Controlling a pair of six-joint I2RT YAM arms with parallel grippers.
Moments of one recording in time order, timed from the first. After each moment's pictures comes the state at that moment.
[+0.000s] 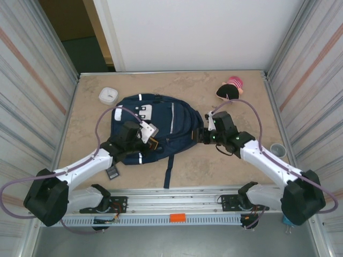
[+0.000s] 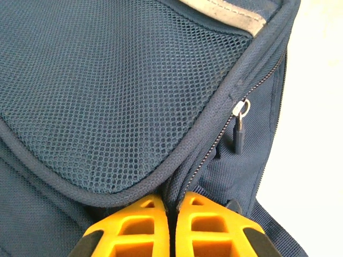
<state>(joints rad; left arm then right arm) -0.59 1.16 0.59 -0.14 0.27 0.03 0.51 1.18 0.74 -0.33 -0.23 0.54</state>
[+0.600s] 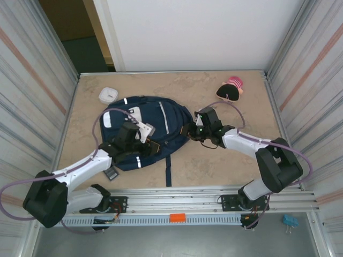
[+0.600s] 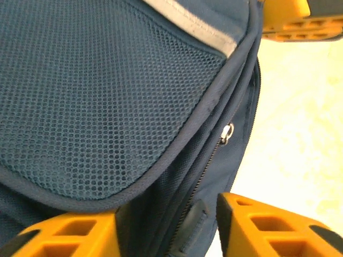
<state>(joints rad) -0.59 1.14 0.58 -0.18 0.25 -0.16 0.56 1.50 0.79 -0.03 -0.38 0.88</state>
